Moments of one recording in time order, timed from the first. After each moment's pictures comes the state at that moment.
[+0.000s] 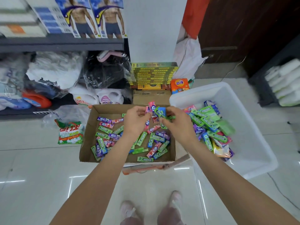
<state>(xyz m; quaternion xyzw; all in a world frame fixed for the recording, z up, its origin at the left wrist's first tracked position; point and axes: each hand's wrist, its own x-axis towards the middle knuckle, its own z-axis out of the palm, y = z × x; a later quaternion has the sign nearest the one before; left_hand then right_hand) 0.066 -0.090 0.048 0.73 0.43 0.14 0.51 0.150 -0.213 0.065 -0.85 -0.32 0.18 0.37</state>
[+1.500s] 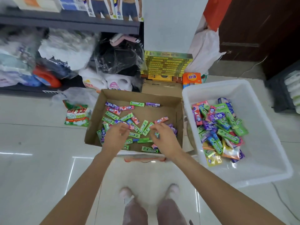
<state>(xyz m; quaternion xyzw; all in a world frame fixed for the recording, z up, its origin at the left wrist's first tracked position) -0.037 -0.078 -0.016 0.77 0.47 0.03 0.42 0.096 -0.207 -0.013 -0.83 -0.41 0.29 0.25</state>
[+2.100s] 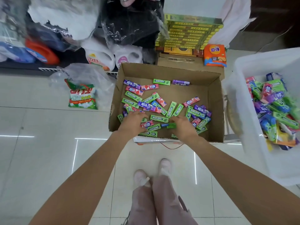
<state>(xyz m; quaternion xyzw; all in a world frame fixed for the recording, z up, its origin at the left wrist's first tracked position) -0.078 0.007 -0.119 0.88 0.29 -0.19 0.31 0.058 -0.149 -0.130 -0.87 -0.36 0.33 0.04</state>
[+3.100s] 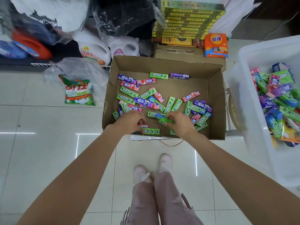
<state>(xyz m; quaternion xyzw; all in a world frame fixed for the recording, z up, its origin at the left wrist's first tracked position) -0.067 0.017 -0.135 0.87 0.21 -0.27 0.36 0.062 -0.144 -0.124 -0.86 -0.33 0.38 0.13</state>
